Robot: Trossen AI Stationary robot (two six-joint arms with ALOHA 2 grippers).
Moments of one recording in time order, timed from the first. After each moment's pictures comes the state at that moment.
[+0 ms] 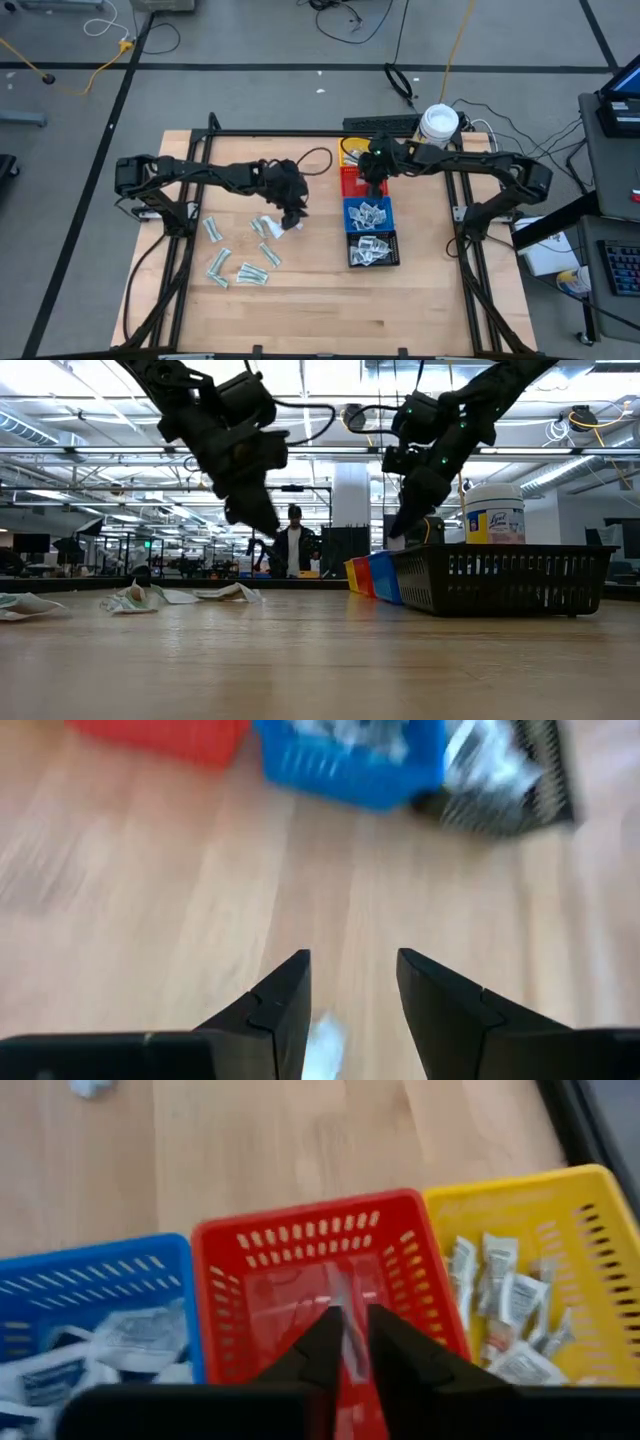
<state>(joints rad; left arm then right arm) 0.23 1.57 0.92 -0.21 0.31 -0.13 -0.46 1.49 0.93 -0.33 -0.12 -0.29</state>
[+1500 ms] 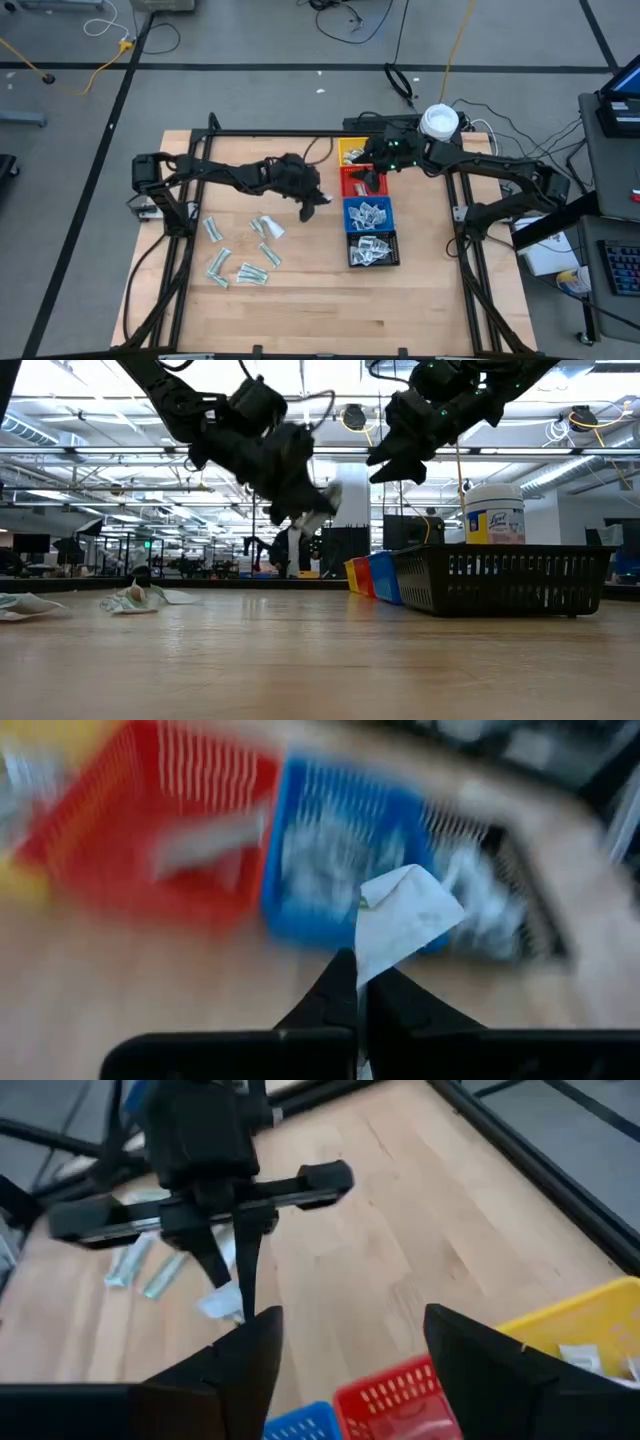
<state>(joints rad) 0.26 1.70 0.92 0.19 0.35 -0.14 -0.47 1.33 0.93 -0.15 -0.34 0.10</state>
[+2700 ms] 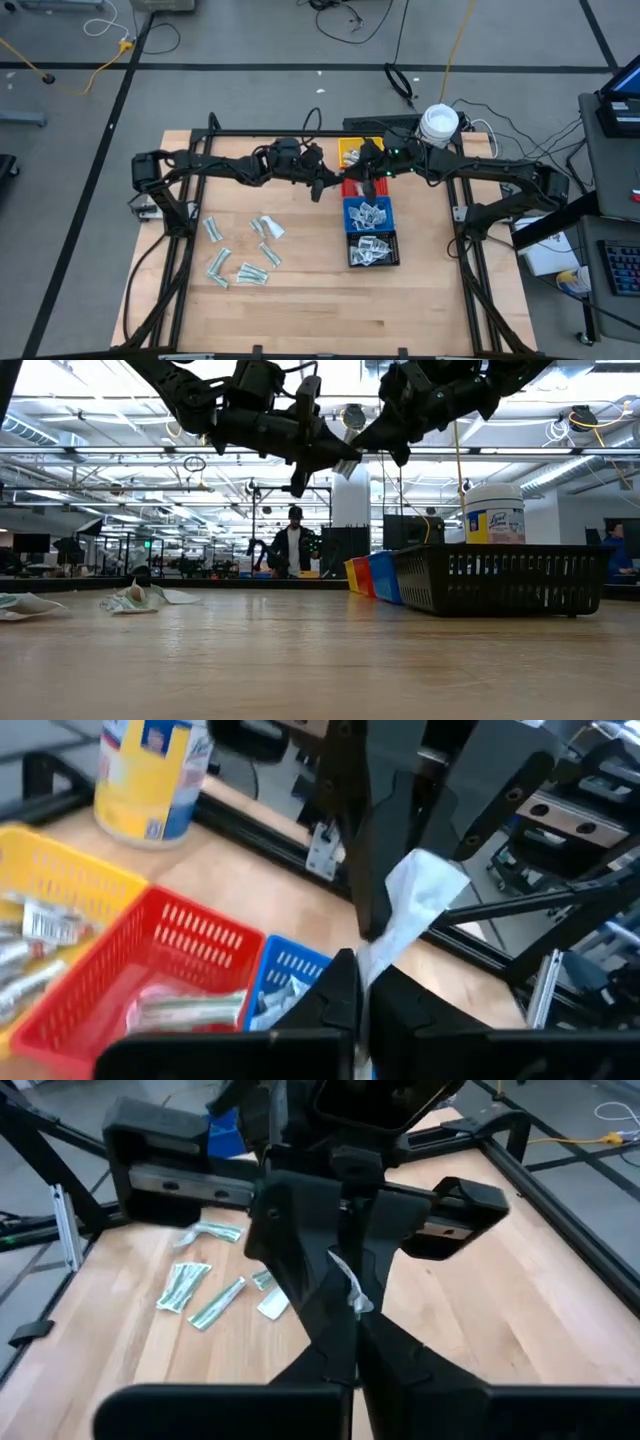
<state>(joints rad) 0.31 1.70 1.01 0.46 0.37 -0.41 -0.37 1.34 0.93 0.02 -0.36 0.08</state>
